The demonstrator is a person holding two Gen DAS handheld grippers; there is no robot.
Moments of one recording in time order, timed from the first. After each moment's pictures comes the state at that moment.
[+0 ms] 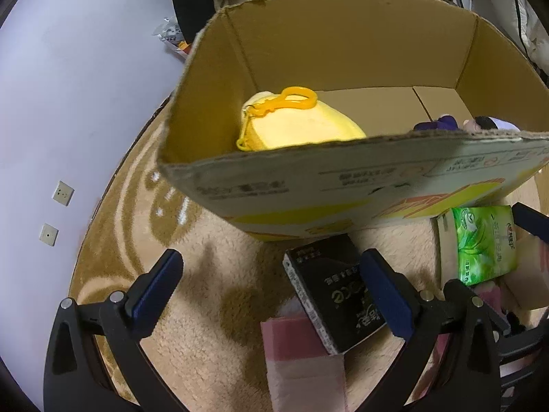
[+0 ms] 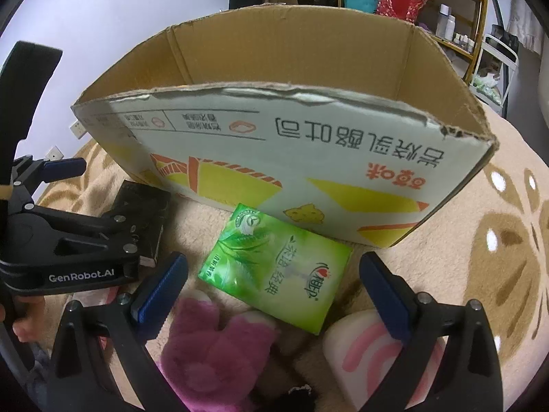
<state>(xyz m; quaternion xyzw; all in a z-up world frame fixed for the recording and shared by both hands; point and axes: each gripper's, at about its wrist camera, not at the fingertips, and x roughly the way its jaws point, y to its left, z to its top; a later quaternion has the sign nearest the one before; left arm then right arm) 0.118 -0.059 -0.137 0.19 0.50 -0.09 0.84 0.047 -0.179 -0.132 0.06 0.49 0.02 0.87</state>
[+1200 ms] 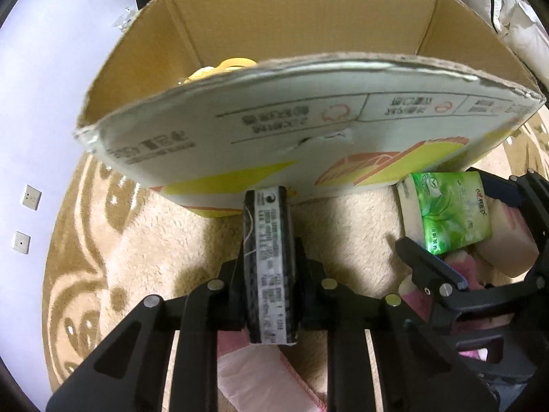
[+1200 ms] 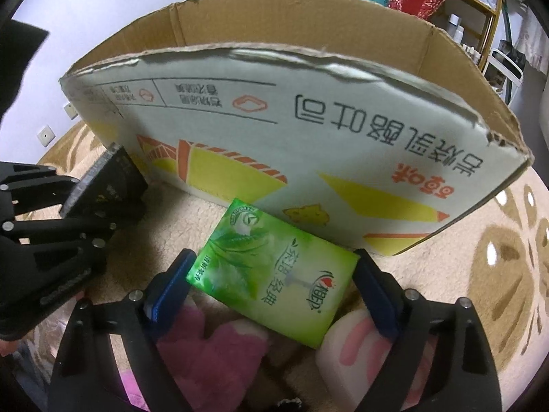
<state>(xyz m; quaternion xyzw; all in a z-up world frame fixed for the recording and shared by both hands) 0.097 -0.073 -0.149 0.17 0.53 -0.16 0.81 0.059 -0.163 -0.146 0.02 0.50 0.01 0.86</state>
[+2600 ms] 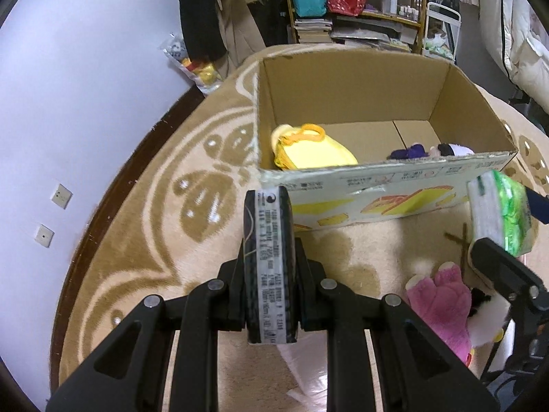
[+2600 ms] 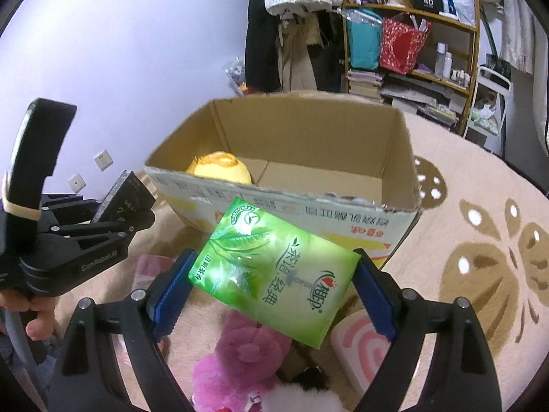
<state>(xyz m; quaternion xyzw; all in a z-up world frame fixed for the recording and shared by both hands) 0.066 -0.038 -0.082 0.15 0.46 -0.11 0.87 0.013 -0.166 -0.065 0.07 0.39 0.04 0.92</state>
